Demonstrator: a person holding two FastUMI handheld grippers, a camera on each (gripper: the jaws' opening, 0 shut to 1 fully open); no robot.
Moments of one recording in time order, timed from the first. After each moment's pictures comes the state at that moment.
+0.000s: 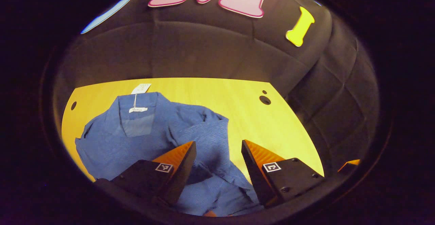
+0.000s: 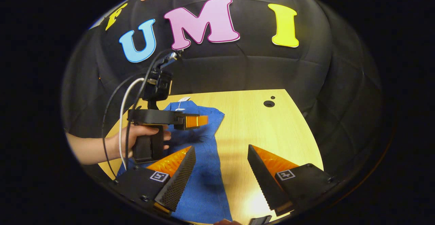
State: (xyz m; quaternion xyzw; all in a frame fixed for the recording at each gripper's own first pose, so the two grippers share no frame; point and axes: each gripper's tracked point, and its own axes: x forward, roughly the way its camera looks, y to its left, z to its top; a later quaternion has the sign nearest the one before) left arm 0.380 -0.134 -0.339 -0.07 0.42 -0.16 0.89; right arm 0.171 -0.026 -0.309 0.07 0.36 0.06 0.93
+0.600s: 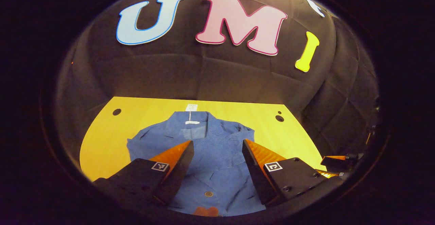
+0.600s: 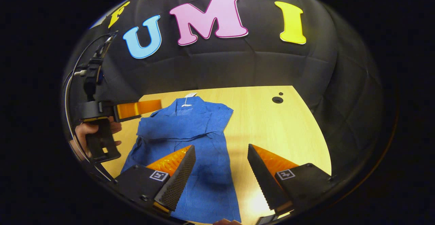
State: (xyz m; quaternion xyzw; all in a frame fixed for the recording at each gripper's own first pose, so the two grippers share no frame) left arm 0.275 0.014 -0.265 -0.08 0.35 -0.02 0.93; right arm 0.165 0.008 -0.316 0.06 0.36 0.09 0.92
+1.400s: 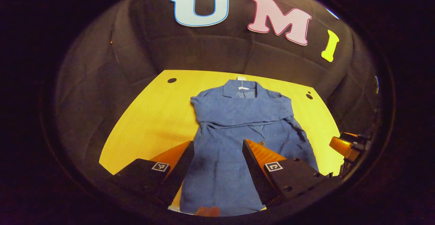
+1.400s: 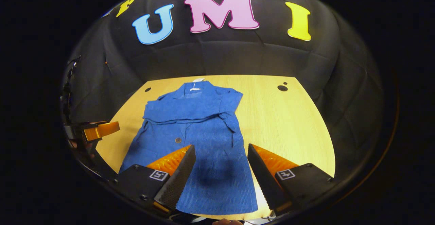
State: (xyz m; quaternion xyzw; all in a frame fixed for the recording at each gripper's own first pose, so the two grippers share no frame) left arm 0.092 0.111 -0.307 -0.08 0.44 0.09 0.89; right arm 0.095 0.044 -0.333 0.04 0.41 0.08 0.91
